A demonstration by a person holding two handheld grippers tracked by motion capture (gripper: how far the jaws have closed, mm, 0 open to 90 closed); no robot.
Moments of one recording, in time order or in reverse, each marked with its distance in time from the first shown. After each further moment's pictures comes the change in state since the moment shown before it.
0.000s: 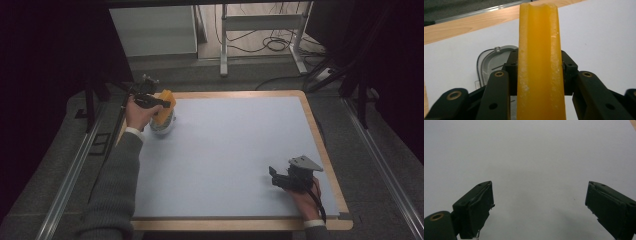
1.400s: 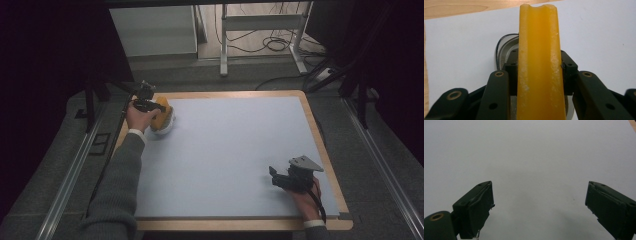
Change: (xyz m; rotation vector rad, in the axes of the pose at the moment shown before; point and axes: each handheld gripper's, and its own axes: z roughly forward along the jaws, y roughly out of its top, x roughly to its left) left arm 0.031 -0.016 0.038 0.050 0.061 -0.117; right arm 0.000 0.000 0.000 -0.005 -0.001 0.003
